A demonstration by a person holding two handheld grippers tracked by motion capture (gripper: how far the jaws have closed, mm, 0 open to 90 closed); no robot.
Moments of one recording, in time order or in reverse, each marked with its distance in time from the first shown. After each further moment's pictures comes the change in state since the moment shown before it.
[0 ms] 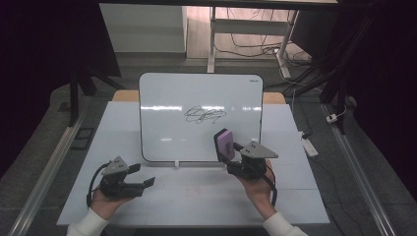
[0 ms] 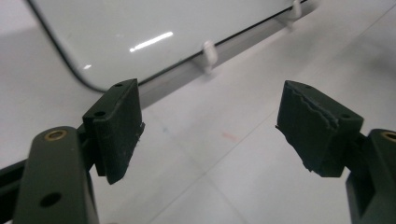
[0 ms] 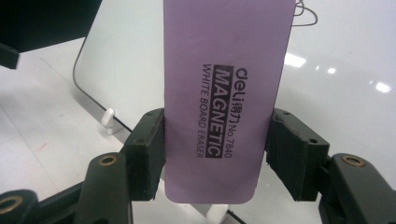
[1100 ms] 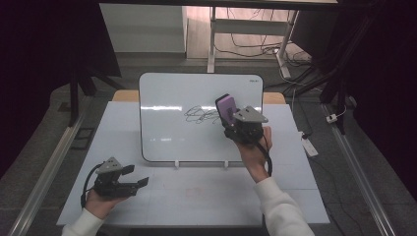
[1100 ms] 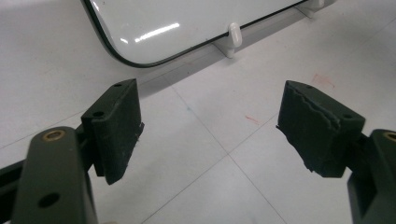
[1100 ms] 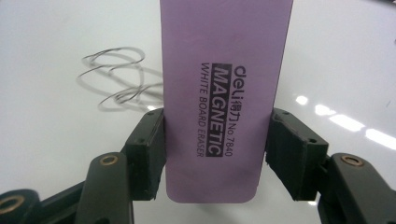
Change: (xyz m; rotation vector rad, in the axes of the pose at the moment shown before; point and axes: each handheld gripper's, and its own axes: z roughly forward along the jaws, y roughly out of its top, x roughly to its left) left arm 0.015 -0.006 0.000 0.022 0.008 -0.037; right arm -0.033 0.078 0.043 0.009 -0.247 -0.119
